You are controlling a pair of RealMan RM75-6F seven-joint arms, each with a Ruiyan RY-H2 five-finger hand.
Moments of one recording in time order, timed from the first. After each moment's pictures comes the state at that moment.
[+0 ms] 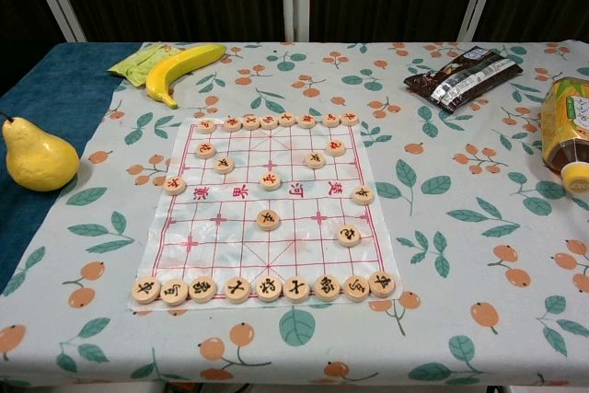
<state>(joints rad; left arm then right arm) -0.08 -1.32 -0.06 -1.51 1.52 1.55 0.07 0.08 -1.25 0.06 -1.38 -1.53 1.51 0.18</state>
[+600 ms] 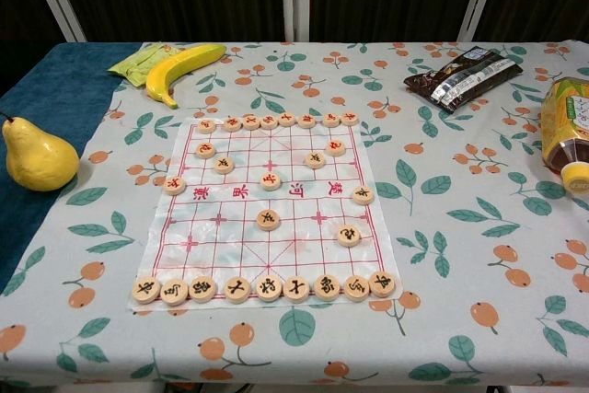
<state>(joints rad) -0.11 -1.33 -0.04 -1.54 1.57 1.52 0.07 0.07 -1.25 0.06 -1.37 -1.53 1.53 0.22</state>
